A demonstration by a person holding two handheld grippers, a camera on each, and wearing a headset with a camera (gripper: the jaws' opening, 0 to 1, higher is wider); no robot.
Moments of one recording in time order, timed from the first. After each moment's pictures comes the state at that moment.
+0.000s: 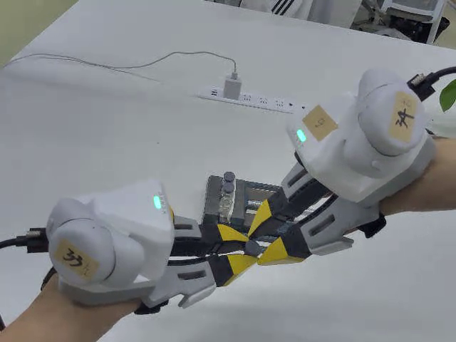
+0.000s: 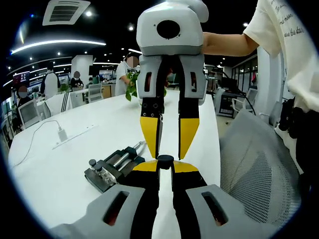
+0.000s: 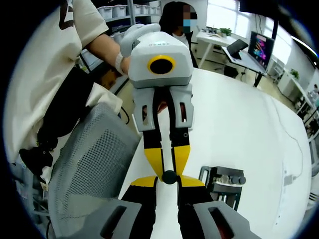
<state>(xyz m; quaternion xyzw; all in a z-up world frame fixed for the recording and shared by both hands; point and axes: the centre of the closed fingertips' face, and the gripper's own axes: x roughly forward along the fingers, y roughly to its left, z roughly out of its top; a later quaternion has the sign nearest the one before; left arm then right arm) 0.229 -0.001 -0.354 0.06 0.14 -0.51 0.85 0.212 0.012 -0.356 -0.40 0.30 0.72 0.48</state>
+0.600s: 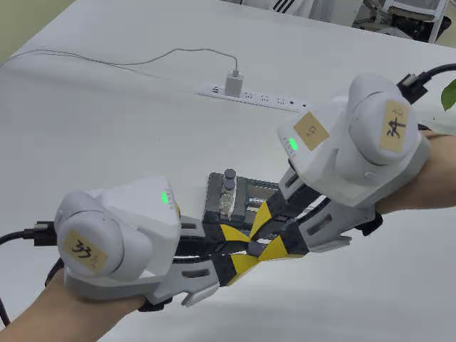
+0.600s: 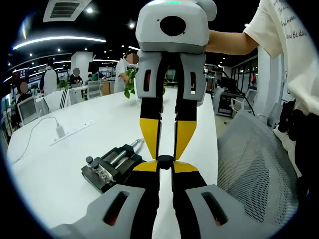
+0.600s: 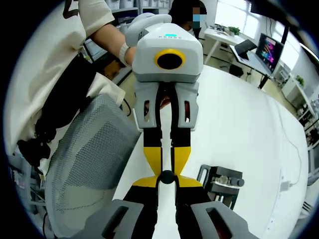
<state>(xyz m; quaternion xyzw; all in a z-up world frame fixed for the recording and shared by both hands) 0.225 -0.003 -0.356 0.05 0.16 -0.51 0.84 0.213 0.010 -0.358 -0.44 0.29 0.72 0.45</state>
